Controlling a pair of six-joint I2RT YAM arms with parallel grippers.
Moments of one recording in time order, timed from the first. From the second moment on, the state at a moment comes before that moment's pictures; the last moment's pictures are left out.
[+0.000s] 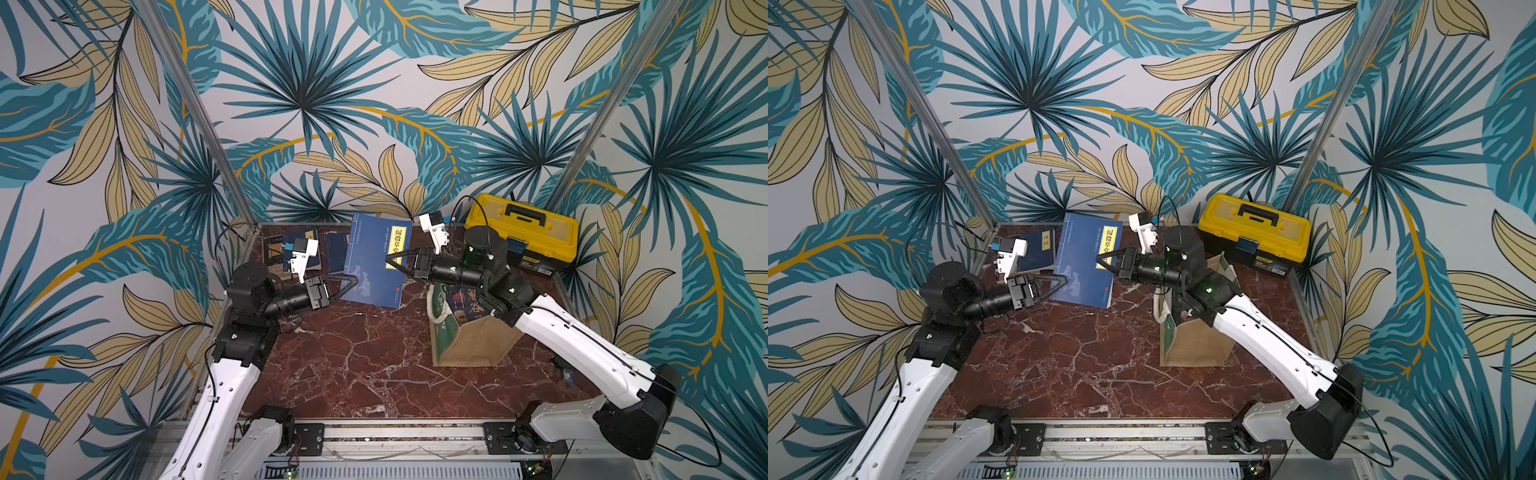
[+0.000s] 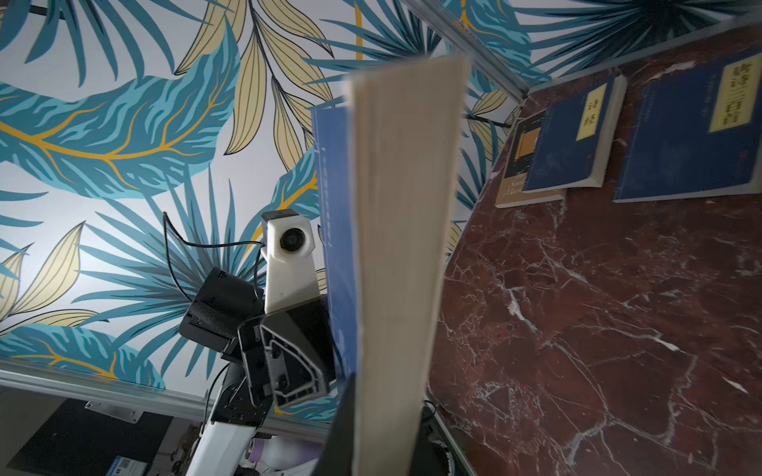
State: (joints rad) left arm -0.12 0.86 0.91 -0.14 1.01 -0.91; right arm 0.67 1.33 1.36 -0.20 -0.47 0.90
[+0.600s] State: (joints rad) left arm -0.59 1.12 1.04 -0.30 0.53 -0.83; right arm 0.54 1.20 1.81 -1.11 0.14 0.39
